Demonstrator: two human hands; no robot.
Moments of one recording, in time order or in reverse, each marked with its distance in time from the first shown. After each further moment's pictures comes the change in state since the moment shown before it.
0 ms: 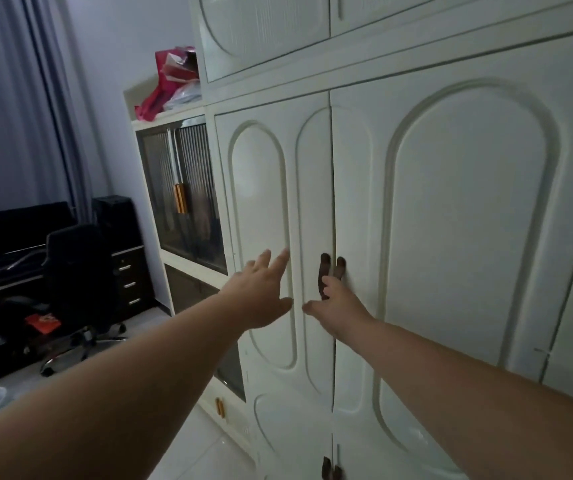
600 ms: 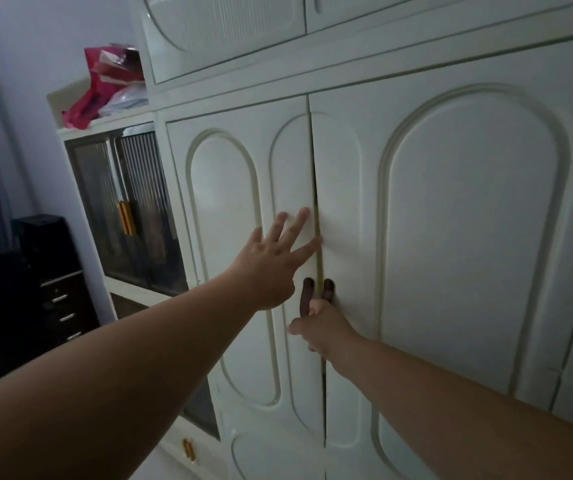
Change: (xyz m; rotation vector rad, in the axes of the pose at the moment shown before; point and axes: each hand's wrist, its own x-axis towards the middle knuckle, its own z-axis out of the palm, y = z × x) left_hand 0.108 0.006 -0.017 0.364 0.281 0.501; right_hand 0.045 -0.008 0.016 0.199 0.082 0.177
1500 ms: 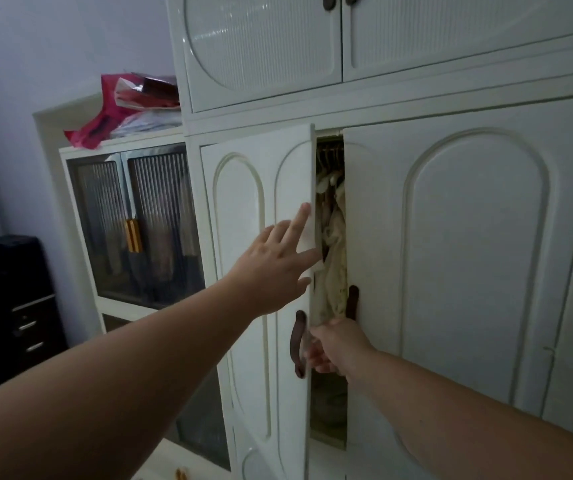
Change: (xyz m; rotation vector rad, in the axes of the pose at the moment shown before) left_hand -0.070 -0.053 -0.042 -0.060 0.356 0.105; right_hand -0.068 -0.043 0.057 0.043 0.197 0.214
